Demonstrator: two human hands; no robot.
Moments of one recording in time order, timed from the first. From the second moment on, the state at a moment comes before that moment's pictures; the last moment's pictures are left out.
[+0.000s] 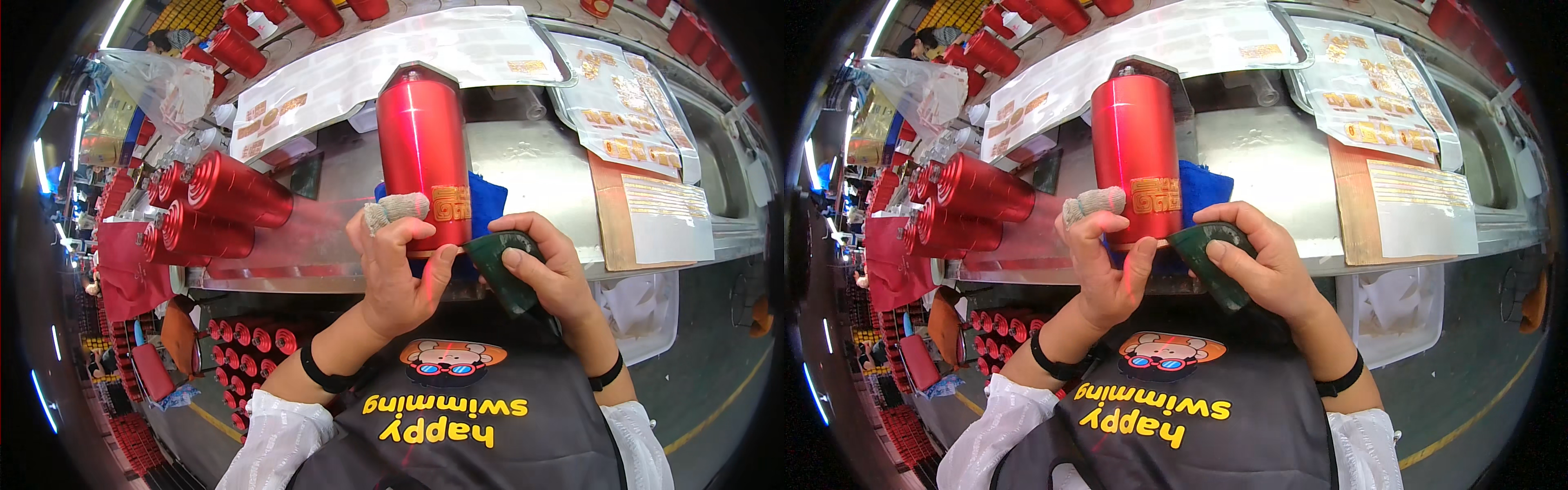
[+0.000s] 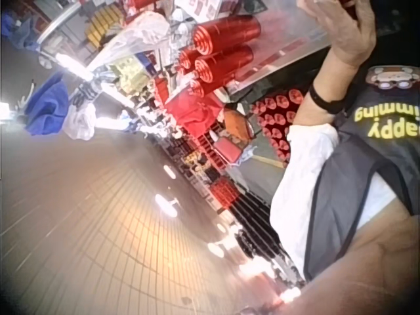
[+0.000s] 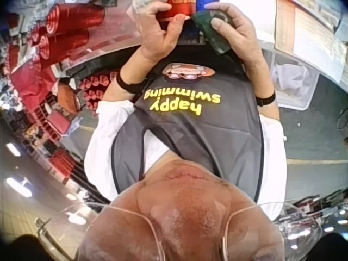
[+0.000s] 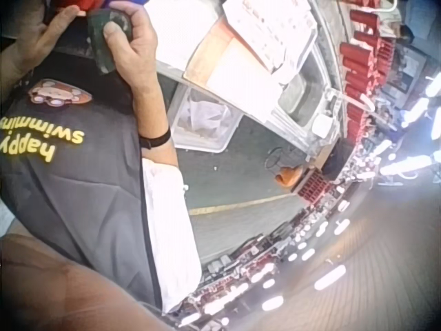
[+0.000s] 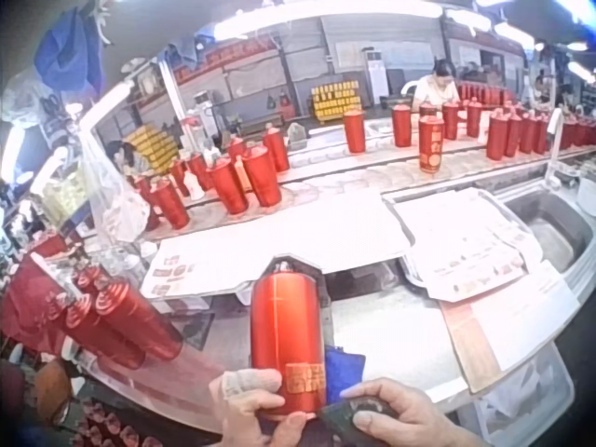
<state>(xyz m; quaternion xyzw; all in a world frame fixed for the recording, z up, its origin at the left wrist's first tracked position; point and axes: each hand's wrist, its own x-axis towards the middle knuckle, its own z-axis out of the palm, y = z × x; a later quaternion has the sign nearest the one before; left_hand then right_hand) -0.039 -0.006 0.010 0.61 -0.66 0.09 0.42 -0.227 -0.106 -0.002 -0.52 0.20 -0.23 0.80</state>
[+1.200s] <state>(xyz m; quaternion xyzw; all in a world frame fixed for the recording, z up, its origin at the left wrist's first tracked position) -0.042 -0.007 0.003 0.62 -0.65 0.10 0.44 -0.225 -0.103 0.003 -0.53 0.19 -0.22 0.79</state>
